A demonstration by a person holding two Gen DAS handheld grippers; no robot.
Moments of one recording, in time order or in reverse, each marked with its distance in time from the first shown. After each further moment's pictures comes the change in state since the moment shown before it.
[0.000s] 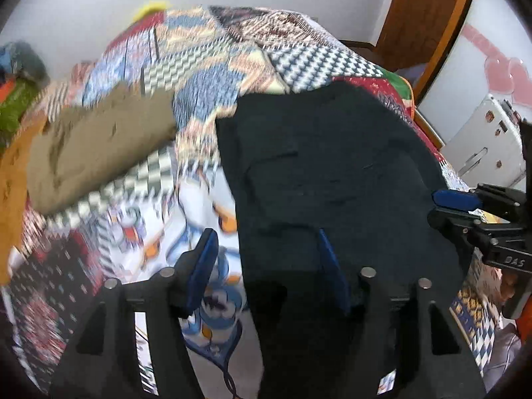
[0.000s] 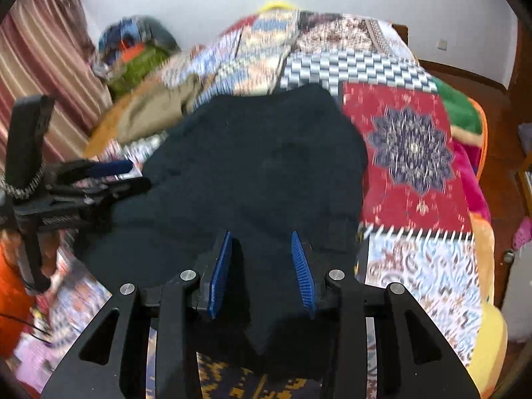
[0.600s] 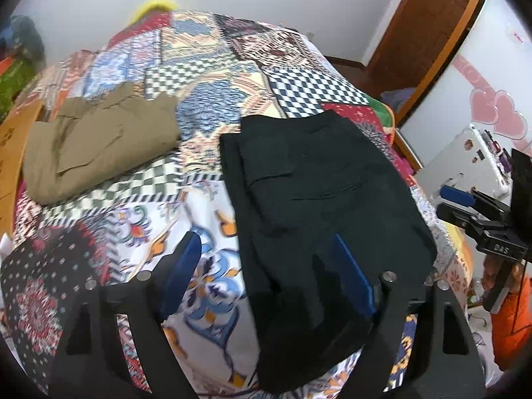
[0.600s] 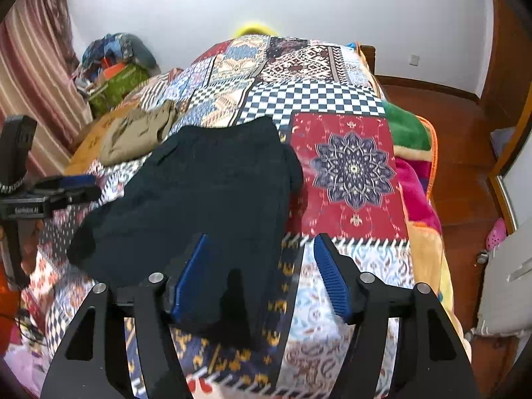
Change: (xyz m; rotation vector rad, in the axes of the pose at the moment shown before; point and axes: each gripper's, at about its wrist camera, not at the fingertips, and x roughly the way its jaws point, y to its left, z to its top) left arm -0.036 0.012 0.019 -0.059 -0.022 -0.111; right arm -0.050 -0.025 0.016 0.038 -0.095 -0.103
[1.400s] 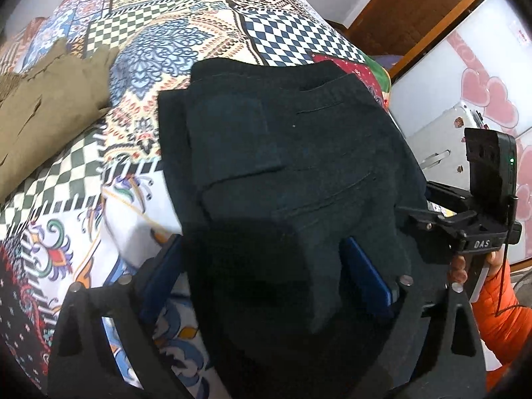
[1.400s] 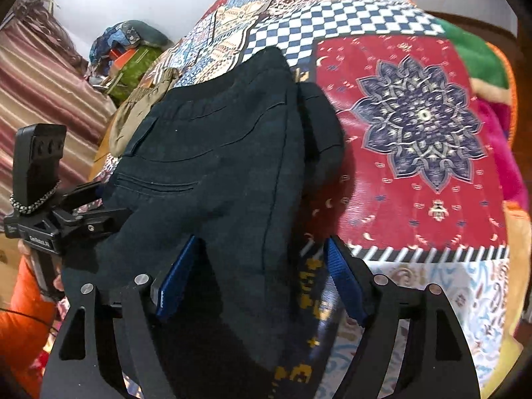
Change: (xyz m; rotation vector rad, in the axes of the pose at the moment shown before) left arm 0.093 -0.003 0.019 0.007 0.193 -0.132; right arm 0.089 -0.019 0.000 0.123 0.221 0.260
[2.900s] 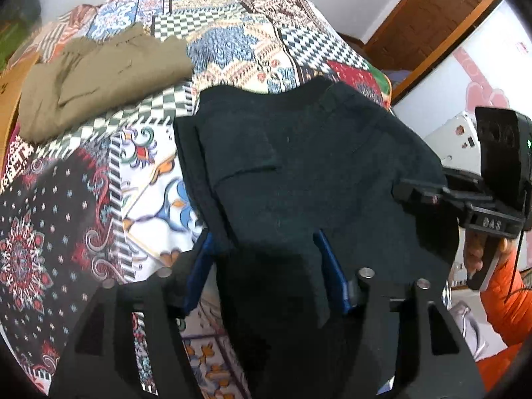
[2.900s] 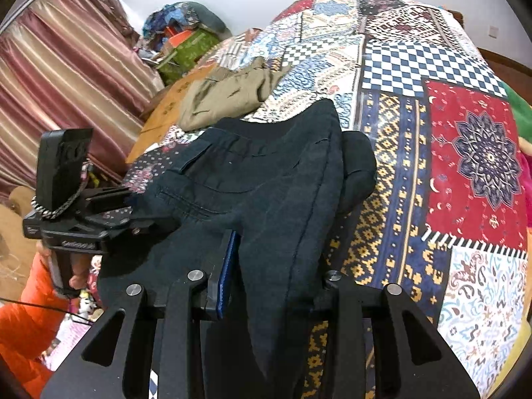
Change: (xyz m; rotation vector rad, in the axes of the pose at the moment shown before) left arm -0.094 0.020 -0.091 -0.065 -0.052 0.052; right arm 0.001 0.097 -0.005 -0.183 0.002 0.082
